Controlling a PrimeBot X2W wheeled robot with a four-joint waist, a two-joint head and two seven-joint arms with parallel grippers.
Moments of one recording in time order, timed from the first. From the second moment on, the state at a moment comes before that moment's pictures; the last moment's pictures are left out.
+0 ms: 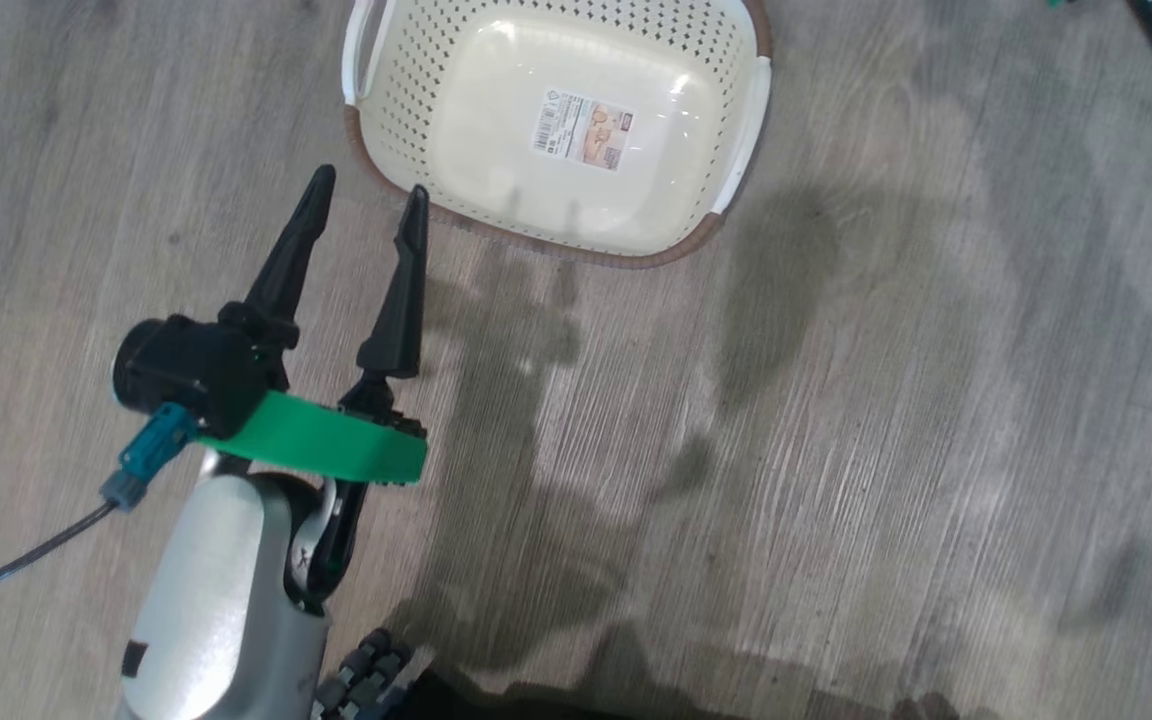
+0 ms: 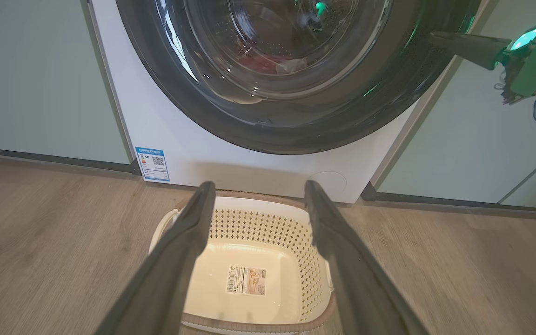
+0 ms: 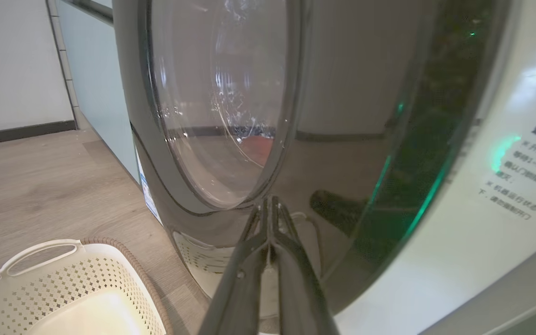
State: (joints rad) left arm -0.33 0.04 -0.18 0.04 -0.25 -0.09 -0.25; right arm -1.28 -0.37 0.53 0.80 0.25 0.13 -0.25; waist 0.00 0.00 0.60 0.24
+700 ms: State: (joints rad) left arm -0.33 0.04 -0.20 0.03 -0.27 -0.08 -0.25; right arm -1.52 -0.32 0.28 1.12 0.06 0.13 -0.25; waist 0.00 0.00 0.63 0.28
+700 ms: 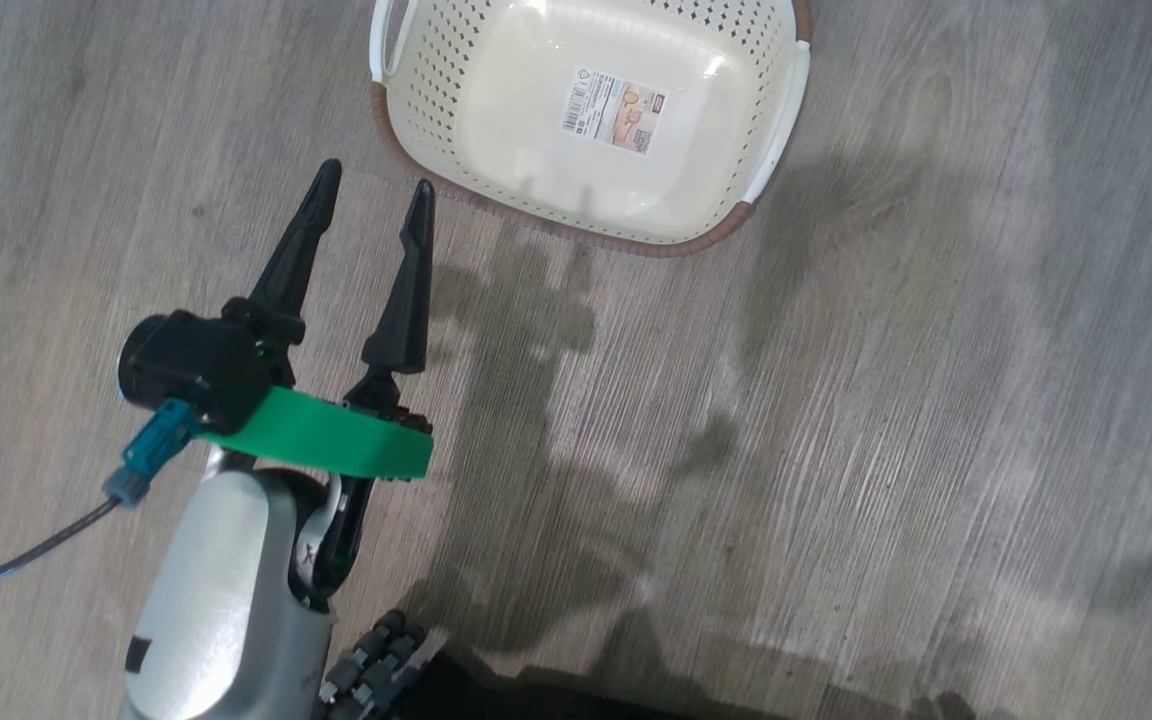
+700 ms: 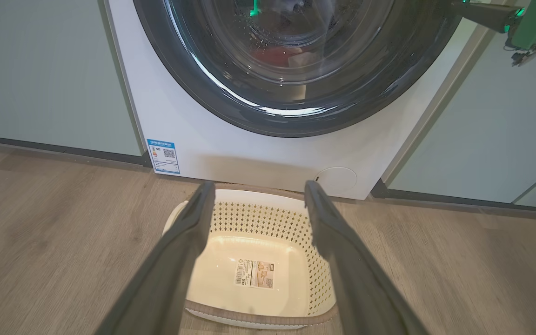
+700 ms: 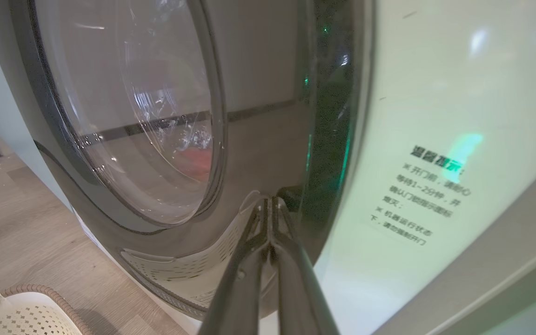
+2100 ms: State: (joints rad) left arm -0.14 0.04 -0.06 0.07 -0.25 -0.08 -0.25; right arm -0.51 -0.10 -0.07 0.36 0.18 0.13 -0.26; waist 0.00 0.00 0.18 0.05
